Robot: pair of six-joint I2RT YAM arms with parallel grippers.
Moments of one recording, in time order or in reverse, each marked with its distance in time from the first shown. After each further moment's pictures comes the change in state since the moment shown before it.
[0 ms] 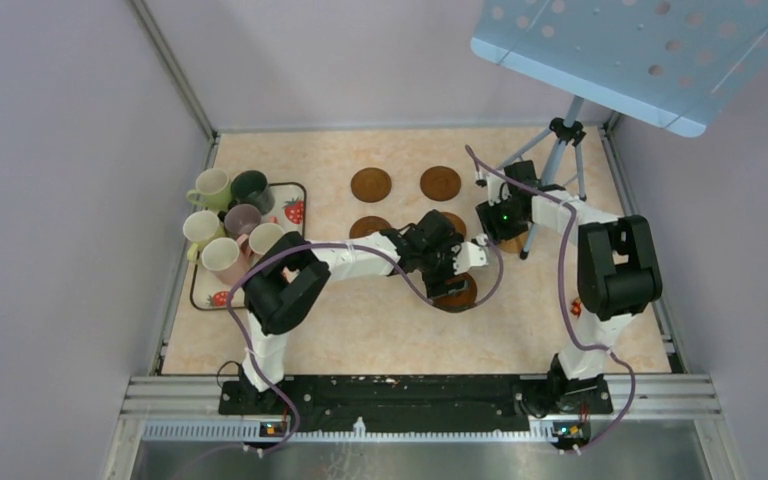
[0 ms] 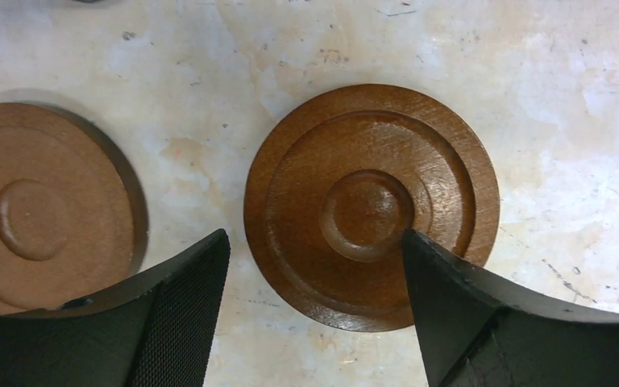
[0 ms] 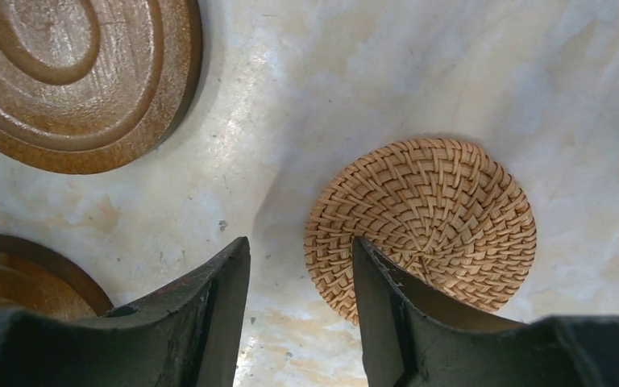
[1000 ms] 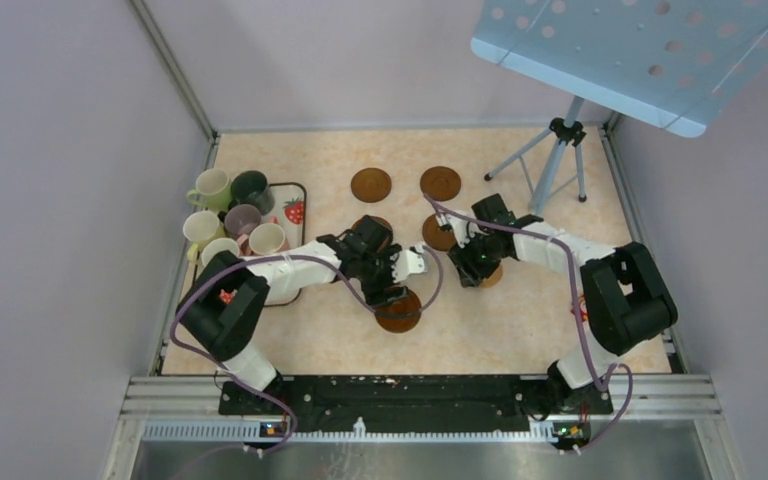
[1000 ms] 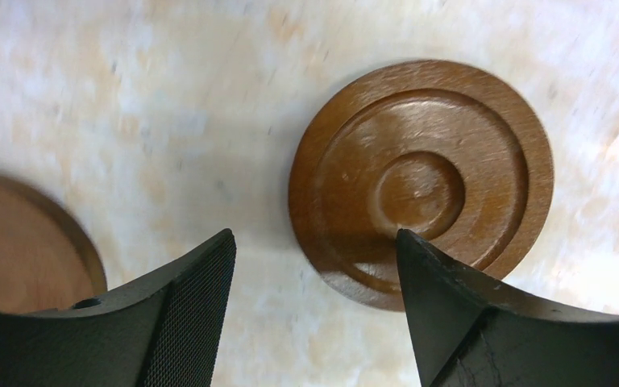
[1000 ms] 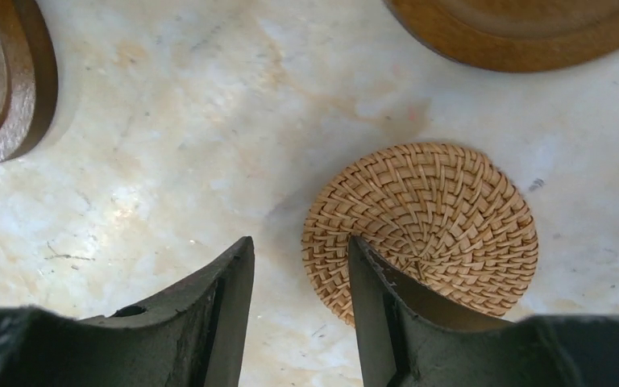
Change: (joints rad) left arm 0.173 -0.309 -0.349 -0.126 0.019 0.124; right arm 0.230 -0.198 -0.234 -0.014 -0.109 -0.076
